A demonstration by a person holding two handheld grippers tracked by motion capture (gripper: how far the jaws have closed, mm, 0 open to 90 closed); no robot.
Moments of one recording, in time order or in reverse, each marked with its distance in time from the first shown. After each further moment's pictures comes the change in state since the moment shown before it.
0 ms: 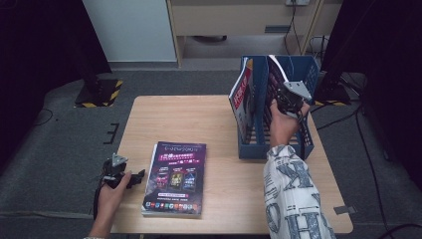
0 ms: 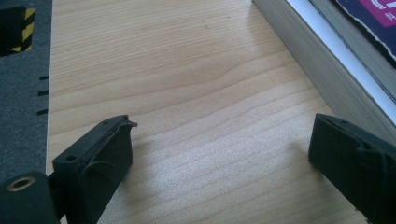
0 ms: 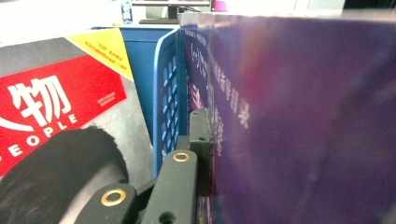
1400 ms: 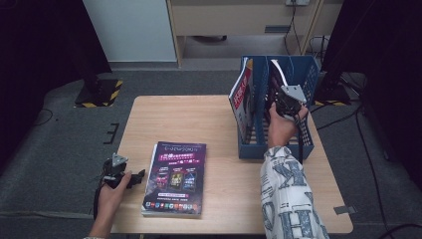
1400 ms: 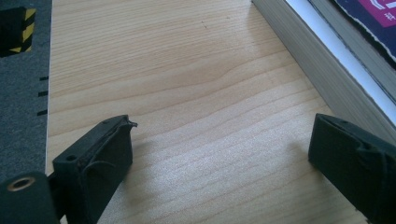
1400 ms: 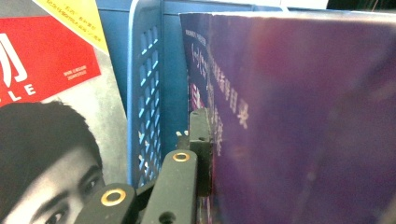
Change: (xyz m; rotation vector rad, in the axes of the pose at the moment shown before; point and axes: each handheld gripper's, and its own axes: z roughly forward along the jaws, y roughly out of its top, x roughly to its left) left arm 0.000 0.000 0.000 0.000 0.001 0.004; right arm -0.001 -0.019 0.011 0.016 -0.065 -0.038
